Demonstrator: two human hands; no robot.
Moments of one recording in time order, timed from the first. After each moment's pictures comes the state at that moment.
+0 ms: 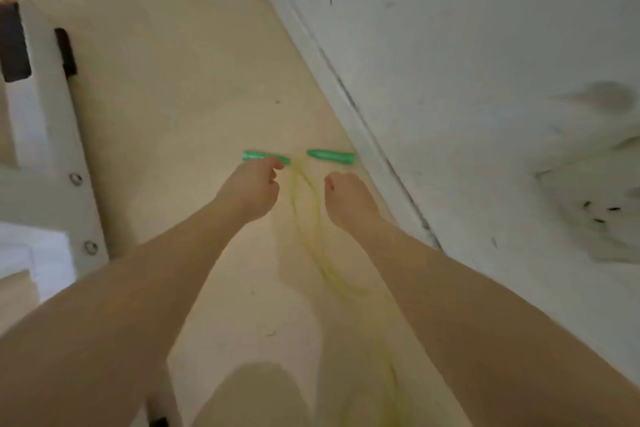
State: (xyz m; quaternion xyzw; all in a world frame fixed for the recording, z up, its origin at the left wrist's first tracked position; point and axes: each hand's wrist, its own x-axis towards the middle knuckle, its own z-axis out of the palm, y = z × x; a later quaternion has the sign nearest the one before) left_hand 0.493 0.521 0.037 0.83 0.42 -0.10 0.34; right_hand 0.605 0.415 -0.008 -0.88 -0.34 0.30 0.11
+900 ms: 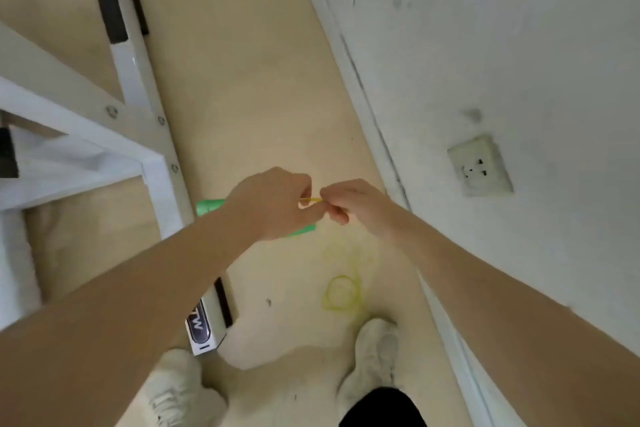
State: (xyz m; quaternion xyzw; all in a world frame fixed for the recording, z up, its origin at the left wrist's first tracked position) left_hand 0.407 0.423 0.280 0.88 0.30 -0.25 0.27; right_hand 0.529 0.320 0.253 -0.66 -0.32 0.60 0.31
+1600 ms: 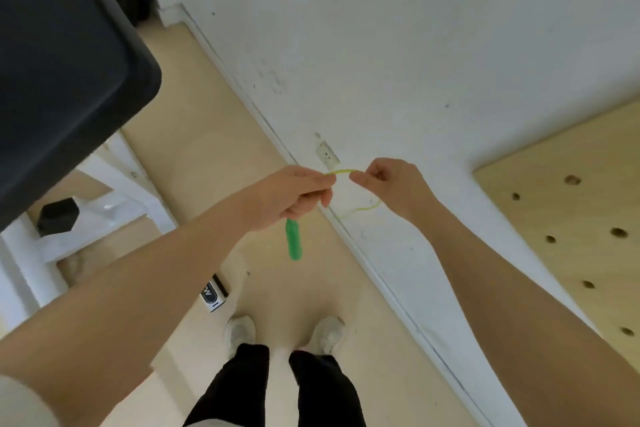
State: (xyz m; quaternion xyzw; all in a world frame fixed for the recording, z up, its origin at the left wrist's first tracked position) left_hand 0.350 0.303 0.650 0.57 0.14 -0.18 0.79; right_hand 0.471 0.143 0.664 -0.90 -0.26 0.27 0.21
